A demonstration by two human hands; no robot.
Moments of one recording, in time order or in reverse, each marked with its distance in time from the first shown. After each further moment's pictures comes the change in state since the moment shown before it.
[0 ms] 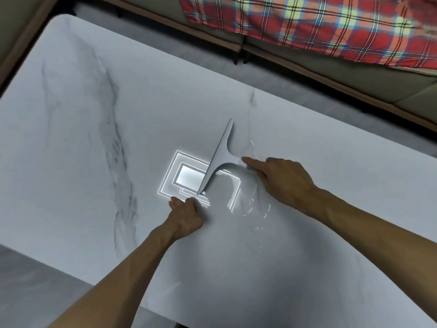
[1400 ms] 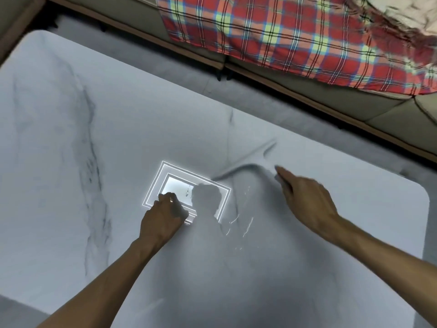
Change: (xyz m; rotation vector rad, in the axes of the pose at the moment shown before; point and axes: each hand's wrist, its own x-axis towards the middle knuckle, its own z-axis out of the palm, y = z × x) left_hand 0.015 0.038 -0.018 -0.021 0.503 0.070; right_hand -0.037 0.068 -0.039 0.094 0.089 0.319
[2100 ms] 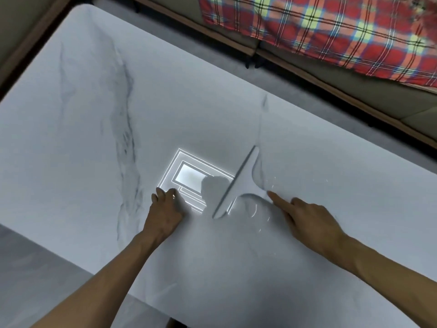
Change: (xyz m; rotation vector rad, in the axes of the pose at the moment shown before) left_hand -0.018 -0.098 0.009 0.016 -0.092 -0.004; right_hand -0.054 -0.026 0.068 -0.217 -0.248 -0.353
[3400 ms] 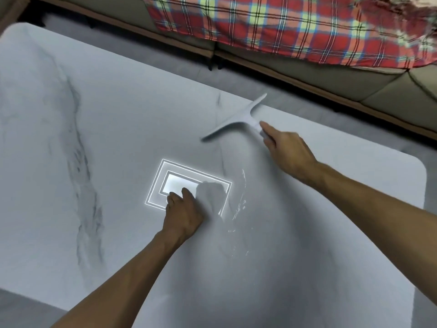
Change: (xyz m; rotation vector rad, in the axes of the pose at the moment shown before) left_hand -0.009 0.130 0.043 0.011 -0.079 0.061; right_hand 0.068 0.087 -0.062 0.303 0.344 0.275
